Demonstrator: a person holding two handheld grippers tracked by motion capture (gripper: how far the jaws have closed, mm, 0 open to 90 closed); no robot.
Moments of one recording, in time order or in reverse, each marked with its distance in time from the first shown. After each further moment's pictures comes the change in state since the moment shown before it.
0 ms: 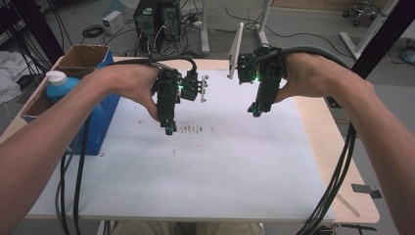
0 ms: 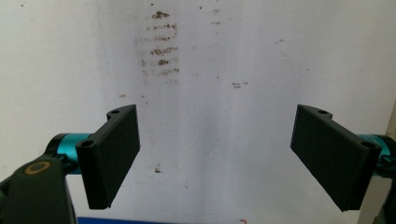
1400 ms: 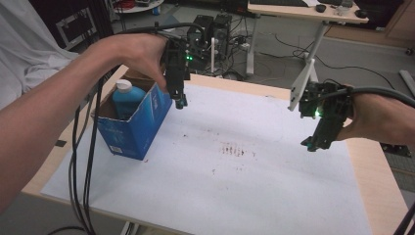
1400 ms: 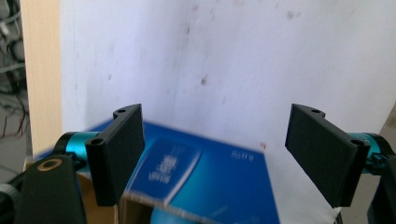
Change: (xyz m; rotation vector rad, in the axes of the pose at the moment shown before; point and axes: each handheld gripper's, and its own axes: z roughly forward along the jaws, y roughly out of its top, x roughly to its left) left arm 0.022 -0.087 -0.085 -0.036 0.105 -0.177; right arm -0.002 -0.002 -0.004 0.010 -0.004 -0.011
